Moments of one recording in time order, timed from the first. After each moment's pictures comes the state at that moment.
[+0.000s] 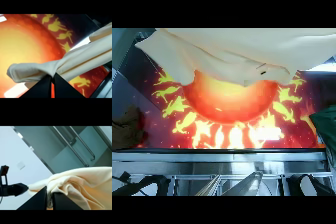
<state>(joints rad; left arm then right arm) 0.06 -1.28 2.01 -2.43 1.50 1.90 -0.56 -0.76 1.02 0.22 1.26 0.91</state>
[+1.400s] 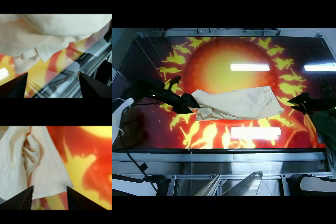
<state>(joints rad) 0.01 -1.67 1.20 -2.40 1.40 1.95 -0.52 -1.51 0.94 -0.63 1.15 1.03</state>
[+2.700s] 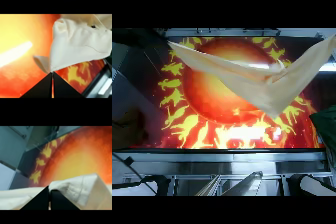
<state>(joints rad) 0.20 -1.45 2.00 -2.47 1.56 1.87 -0.60 -1.24 1.60 -0.36 1.29 1.19</state>
